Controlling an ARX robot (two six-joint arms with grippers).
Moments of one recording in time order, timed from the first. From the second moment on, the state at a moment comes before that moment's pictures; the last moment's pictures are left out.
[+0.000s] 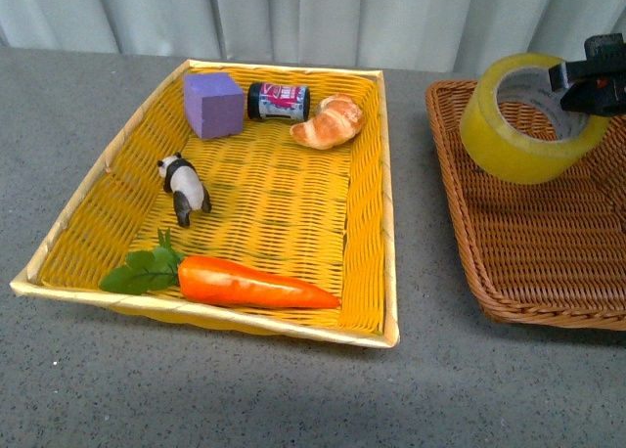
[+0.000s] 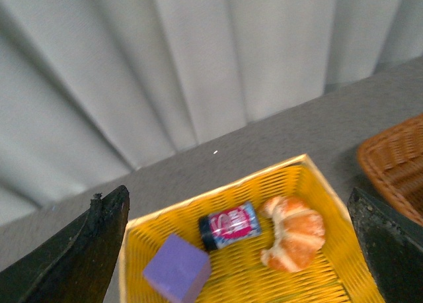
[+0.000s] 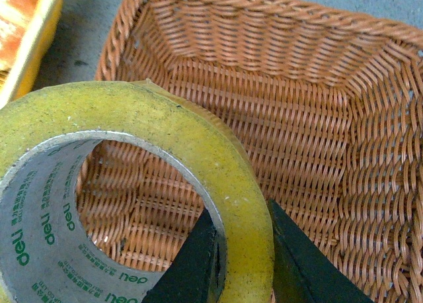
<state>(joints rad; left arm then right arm) -0.28 1.86 1.36 0.20 -0.03 0.24 0.03 1.93 1.14 -0.02 -0.09 -0.14</state>
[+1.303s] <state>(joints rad) -0.26 1.76 1.09 0.58 -0.25 0.03 -0.05 1.94 0.91 0.58 -0.04 -0.09</state>
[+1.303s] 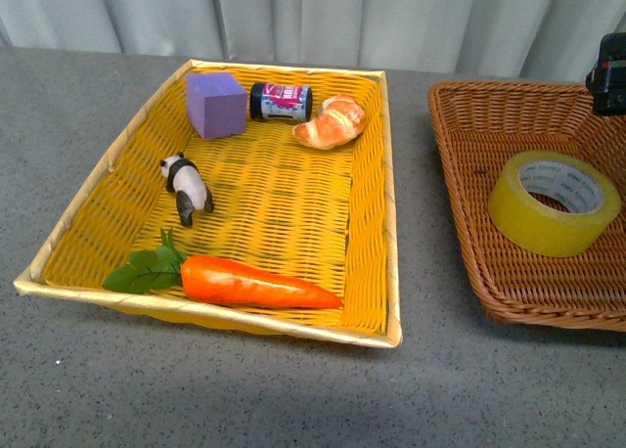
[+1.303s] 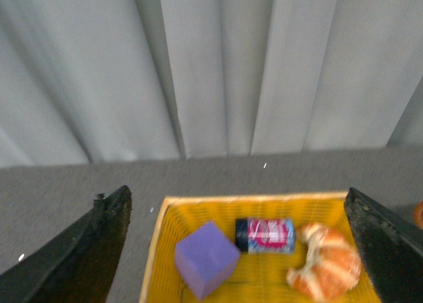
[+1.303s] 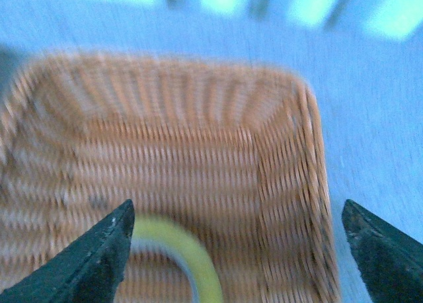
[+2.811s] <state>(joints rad) 0.00 0.69 0.02 0.67 0.00 0.00 0.00 0.68 0.01 0.66 0.00 -0.01</state>
